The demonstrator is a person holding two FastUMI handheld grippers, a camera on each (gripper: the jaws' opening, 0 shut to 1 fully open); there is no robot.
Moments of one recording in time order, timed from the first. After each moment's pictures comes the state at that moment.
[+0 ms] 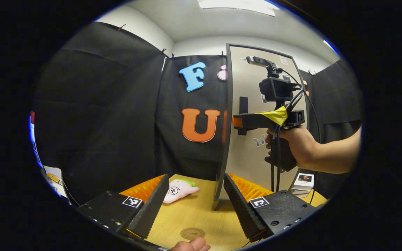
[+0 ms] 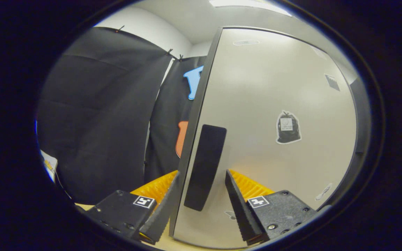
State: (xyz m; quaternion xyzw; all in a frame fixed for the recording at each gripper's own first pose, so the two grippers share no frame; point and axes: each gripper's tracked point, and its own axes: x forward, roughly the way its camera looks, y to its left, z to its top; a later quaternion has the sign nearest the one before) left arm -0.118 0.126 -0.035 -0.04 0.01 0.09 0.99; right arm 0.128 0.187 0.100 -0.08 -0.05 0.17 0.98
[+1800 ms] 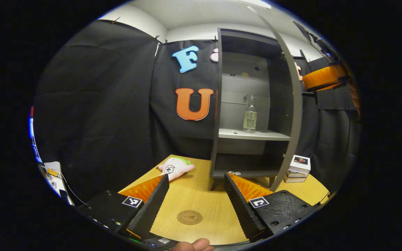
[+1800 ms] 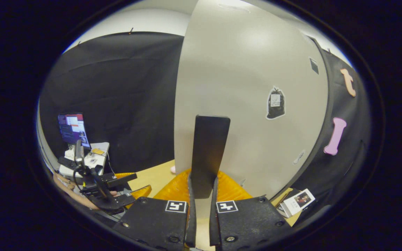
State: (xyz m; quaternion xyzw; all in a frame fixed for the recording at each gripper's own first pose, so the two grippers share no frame) left arm -0.125 0.072 -0.110 -0.02 0.09 0.06 0.99; right arm -0.003 0.121 0.101 -0.08 0.13 0.34 0.93
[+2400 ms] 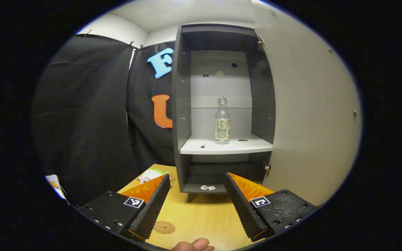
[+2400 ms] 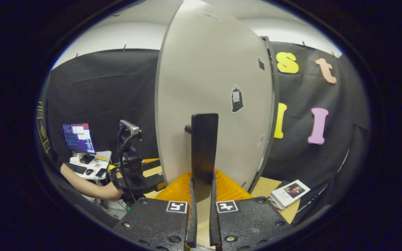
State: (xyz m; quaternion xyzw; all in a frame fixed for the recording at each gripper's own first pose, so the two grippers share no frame) left arm -0.040 -0.052 -0.068 0.01 0.09 0.03 1.00; right arm -0.017 0.063 0.102 -0.03 0.08 0.31 0.95
